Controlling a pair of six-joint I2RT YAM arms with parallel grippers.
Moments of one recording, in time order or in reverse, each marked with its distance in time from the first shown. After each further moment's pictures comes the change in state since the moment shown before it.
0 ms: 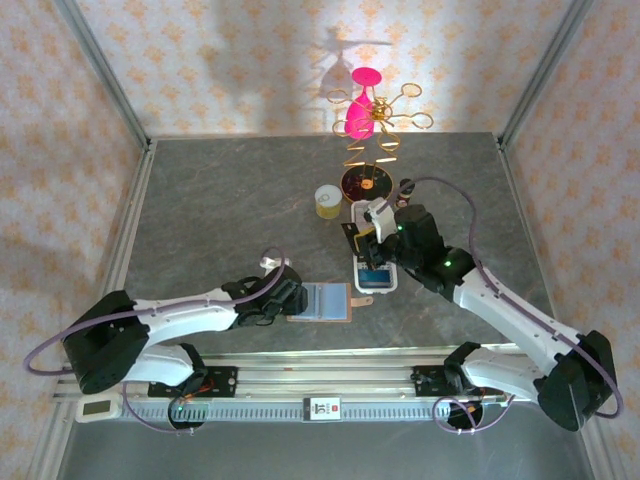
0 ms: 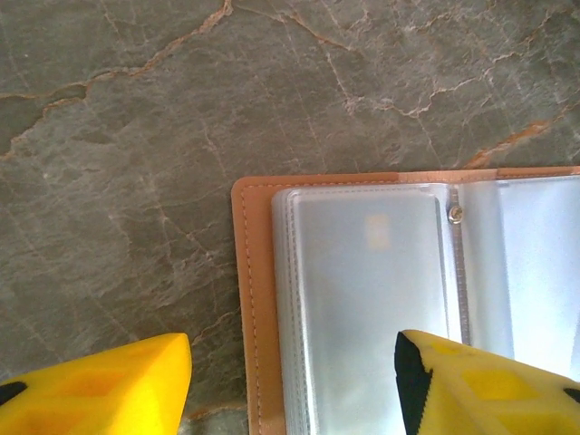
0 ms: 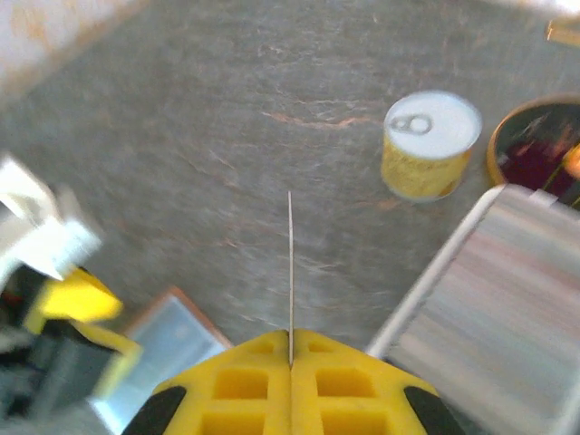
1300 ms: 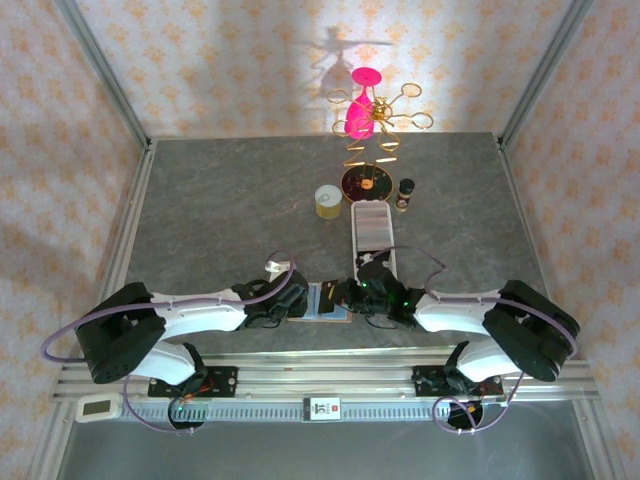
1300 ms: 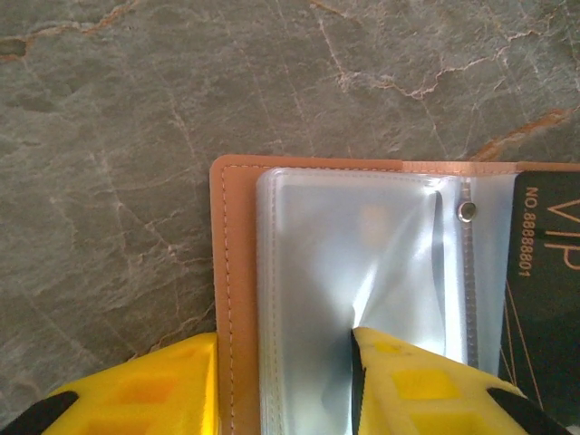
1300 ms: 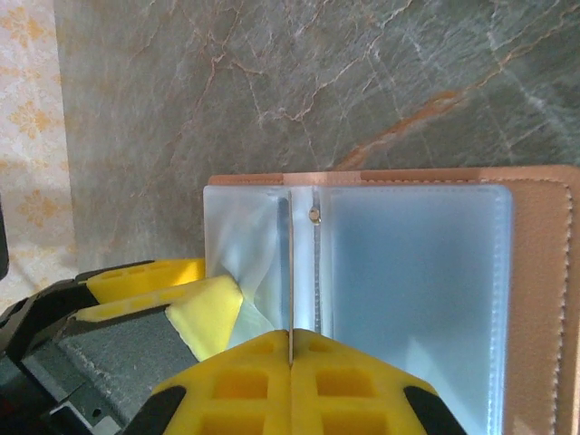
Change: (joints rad) left arm -0.036 0.071 -0.012 0.071 -0.004 -0.065; right arm 0.257 0.304 -0.386 0.583 0.029 0.997
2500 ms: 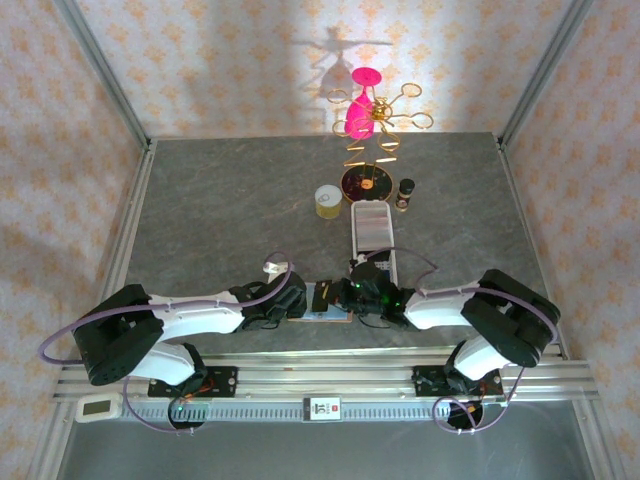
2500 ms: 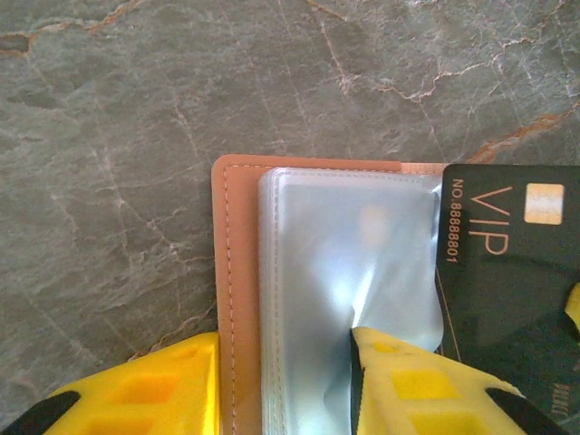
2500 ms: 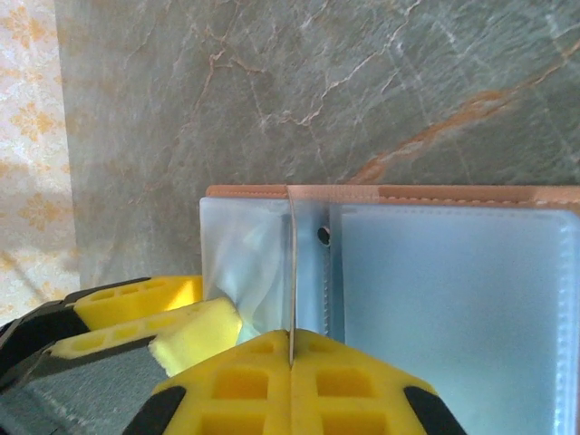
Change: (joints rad) left arm 0.000 -0.016 -0.026 0.036 0.001 -0.010; right arm 0.019 0.103 0.014 0.104 0.001 0.015
